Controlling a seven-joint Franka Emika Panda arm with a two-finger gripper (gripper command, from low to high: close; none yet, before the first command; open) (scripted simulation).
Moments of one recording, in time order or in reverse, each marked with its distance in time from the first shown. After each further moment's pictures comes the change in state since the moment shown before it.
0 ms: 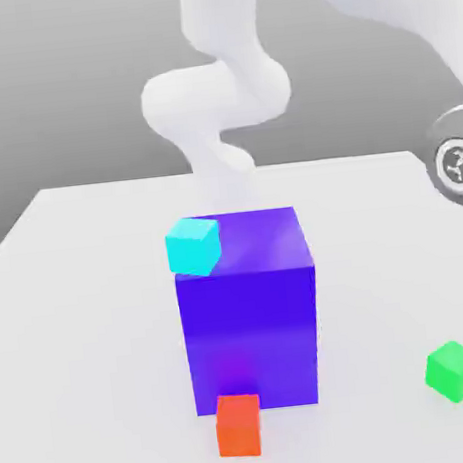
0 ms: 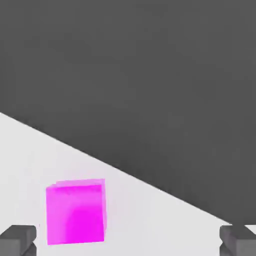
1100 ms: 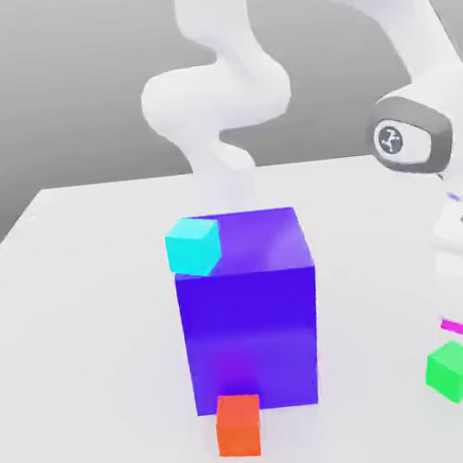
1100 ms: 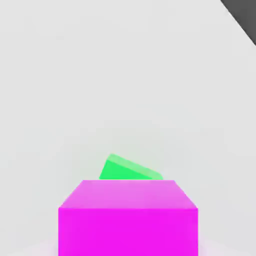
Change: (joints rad) arm -0.053 -0.289 0.108 -0.487 0.050 0.185 -0.375
